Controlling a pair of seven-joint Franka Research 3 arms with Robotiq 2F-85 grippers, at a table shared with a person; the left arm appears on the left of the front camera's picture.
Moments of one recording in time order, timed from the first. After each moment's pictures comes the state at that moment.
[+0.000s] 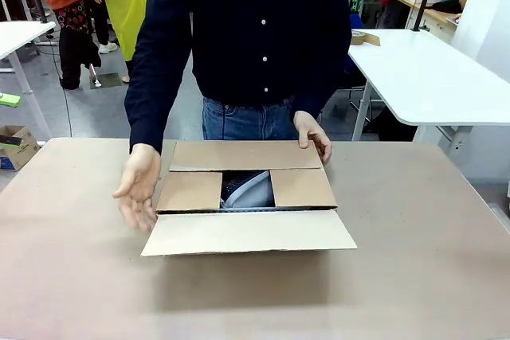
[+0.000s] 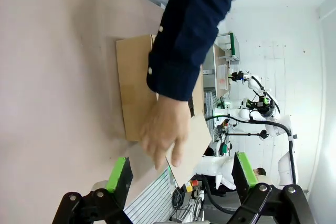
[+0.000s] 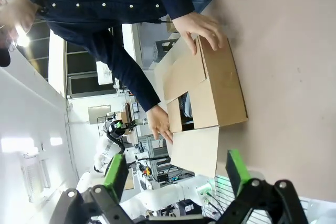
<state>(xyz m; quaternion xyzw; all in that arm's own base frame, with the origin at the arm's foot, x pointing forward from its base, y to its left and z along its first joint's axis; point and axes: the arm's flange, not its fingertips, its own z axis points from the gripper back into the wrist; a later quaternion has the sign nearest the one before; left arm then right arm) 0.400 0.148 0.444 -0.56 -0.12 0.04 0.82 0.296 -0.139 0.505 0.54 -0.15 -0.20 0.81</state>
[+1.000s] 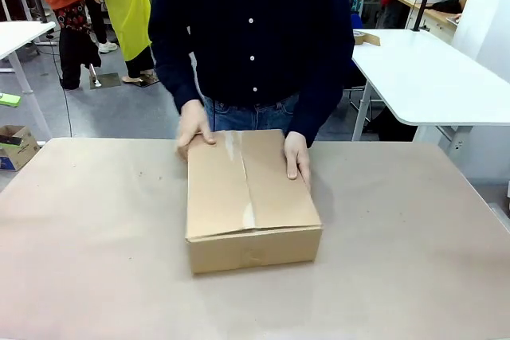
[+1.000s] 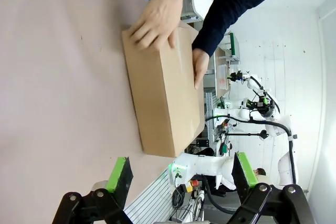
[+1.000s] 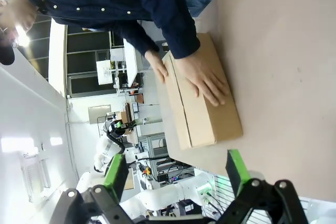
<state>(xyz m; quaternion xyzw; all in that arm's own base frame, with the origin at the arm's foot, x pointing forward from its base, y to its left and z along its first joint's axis) 0.400 0.148 0.444 -0.56 -0.12 0.04 0.82 0.296 -0.139 0.505 0.54 -0.15 -0.20 0.81</state>
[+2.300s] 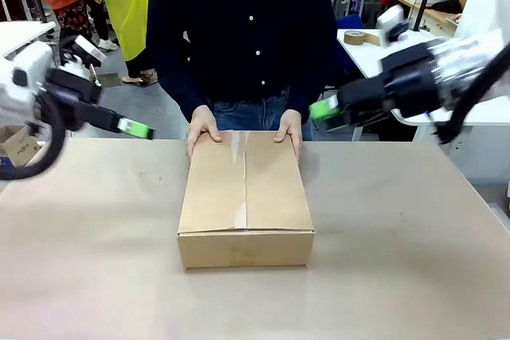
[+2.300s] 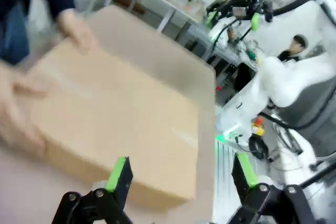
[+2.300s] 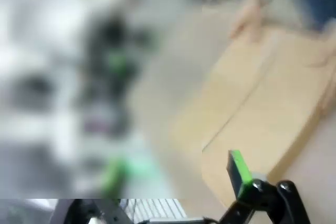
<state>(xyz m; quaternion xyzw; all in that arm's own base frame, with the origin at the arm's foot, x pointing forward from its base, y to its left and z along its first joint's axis) 0.421 -0.093 0.429 -0.52 -0.28 -0.42 0.69 0.352 0.164 0.492 0.47 -0.24 0.28 0.80</state>
